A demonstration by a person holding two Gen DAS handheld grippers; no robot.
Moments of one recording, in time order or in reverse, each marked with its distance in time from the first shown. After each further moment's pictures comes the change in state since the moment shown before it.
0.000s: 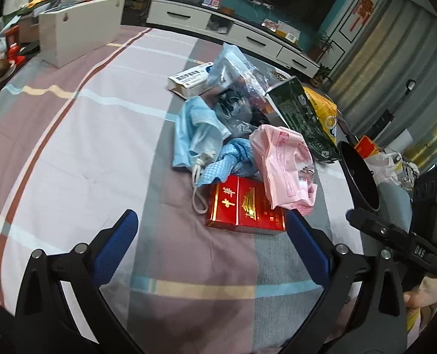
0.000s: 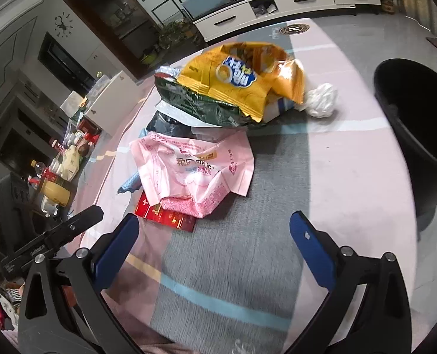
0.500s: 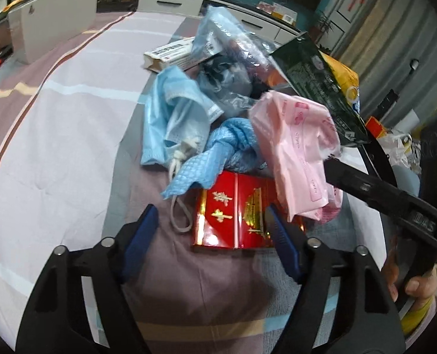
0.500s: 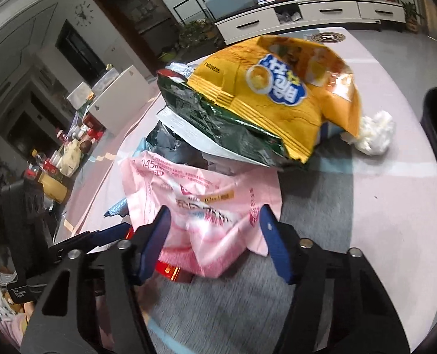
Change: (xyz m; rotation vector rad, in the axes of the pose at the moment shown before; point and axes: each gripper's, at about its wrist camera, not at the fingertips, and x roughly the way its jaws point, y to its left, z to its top) left arm 0.060 -0.014 0.005 0.058 0.074 0.007; right arm 0.055 0.008 0.033 -0.119 -0.052 0.054
